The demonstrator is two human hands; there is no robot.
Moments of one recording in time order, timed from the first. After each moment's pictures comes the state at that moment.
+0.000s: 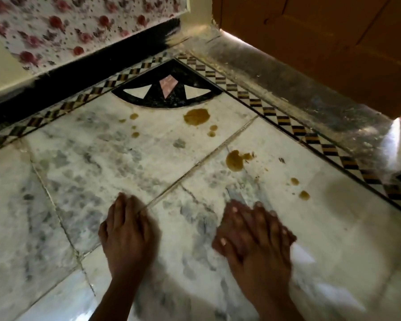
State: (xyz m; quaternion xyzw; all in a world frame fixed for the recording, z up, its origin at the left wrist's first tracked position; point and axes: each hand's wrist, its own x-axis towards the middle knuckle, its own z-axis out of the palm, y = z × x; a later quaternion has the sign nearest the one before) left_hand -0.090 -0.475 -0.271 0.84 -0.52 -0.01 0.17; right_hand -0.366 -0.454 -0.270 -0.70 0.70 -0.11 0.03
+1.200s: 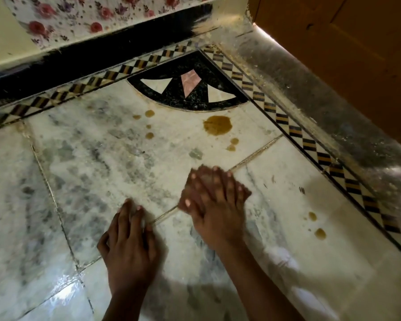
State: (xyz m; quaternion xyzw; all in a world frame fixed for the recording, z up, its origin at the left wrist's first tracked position) left_hand -0.088 -0.483 -0.262 0.85 -0.50 -0.01 0.16; right_hand -0.260 -0.599 -0.263 -0.78 0.61 -0.09 0.06
